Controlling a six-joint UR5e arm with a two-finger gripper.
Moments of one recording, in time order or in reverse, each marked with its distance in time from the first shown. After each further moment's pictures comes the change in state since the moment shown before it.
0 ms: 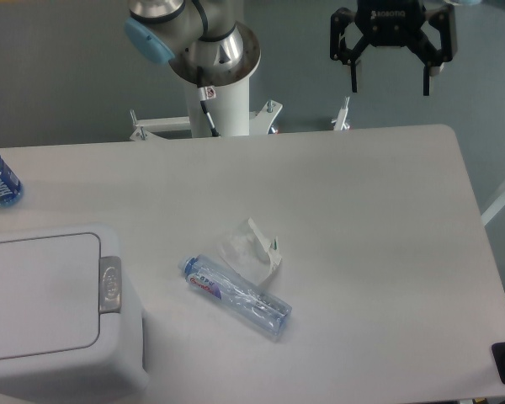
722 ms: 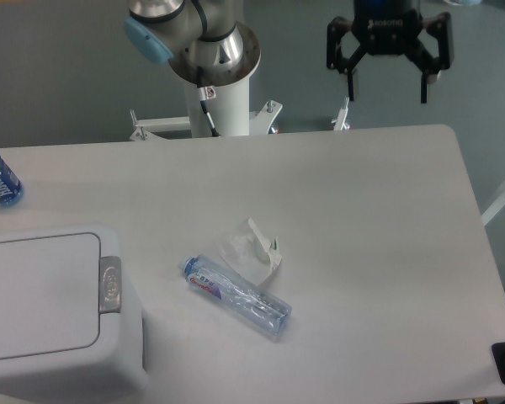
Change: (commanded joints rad) arm -0.090 -0.060 0.000 0.084 0.038 -0.201
